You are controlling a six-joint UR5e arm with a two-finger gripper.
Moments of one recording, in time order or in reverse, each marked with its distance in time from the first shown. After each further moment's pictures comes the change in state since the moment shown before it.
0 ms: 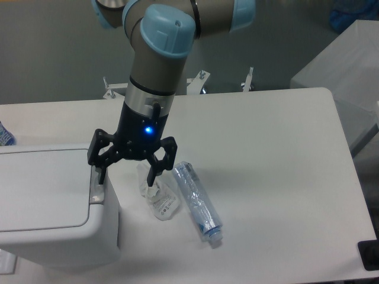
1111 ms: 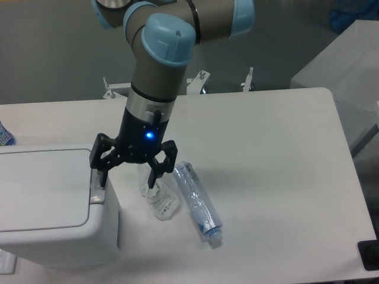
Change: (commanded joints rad) arm 0.000 -0.005 -0.012 0.003 0.003 0.006
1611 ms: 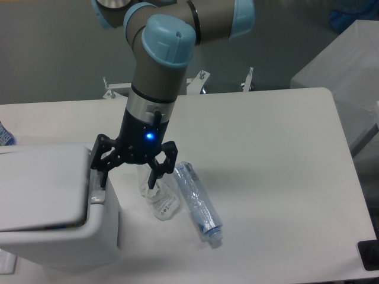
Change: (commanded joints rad) arm 0.000 -0.006 0.000 0.034 0.000 0.000
